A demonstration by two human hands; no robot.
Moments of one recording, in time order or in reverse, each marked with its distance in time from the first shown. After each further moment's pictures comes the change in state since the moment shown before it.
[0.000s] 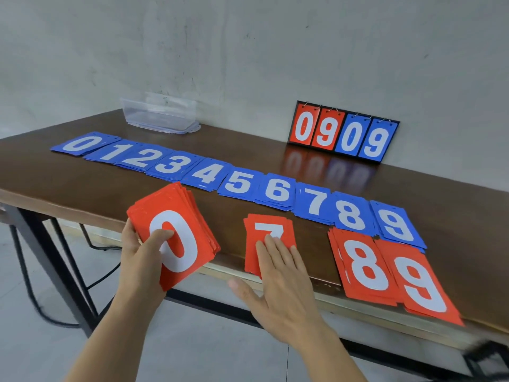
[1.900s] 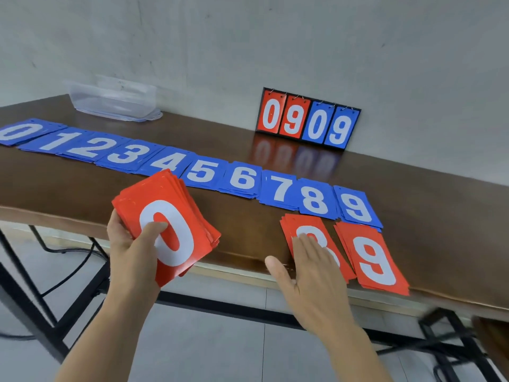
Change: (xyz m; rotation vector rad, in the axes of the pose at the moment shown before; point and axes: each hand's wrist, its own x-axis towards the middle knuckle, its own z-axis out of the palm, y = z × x) left_hand -0.022 -0.023 0.041 0.022 -0.056 0.069; right_hand -0.041 0.071 -0.019 -0.032 0.112 0.318
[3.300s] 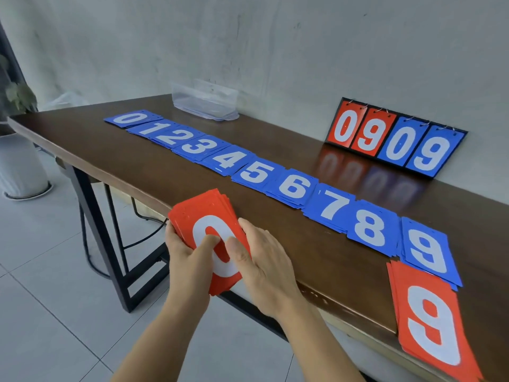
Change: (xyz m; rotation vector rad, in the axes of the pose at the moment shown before) left_hand -0.043 -0.029 0.036 0.033 0.298 -0.048; right_hand 0.045 -0.068 0.007 0.593 -0.315 -0.487
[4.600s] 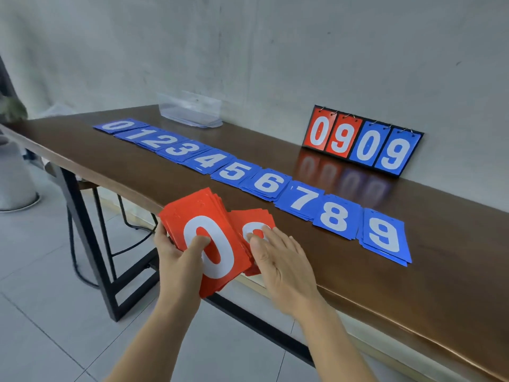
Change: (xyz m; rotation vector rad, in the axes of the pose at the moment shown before) left_hand -0.053 -0.014 0.012 -0.084 -0.045 0.081; right_hand -0.053 0.052 -0.039 -0.267 0.026 0.044
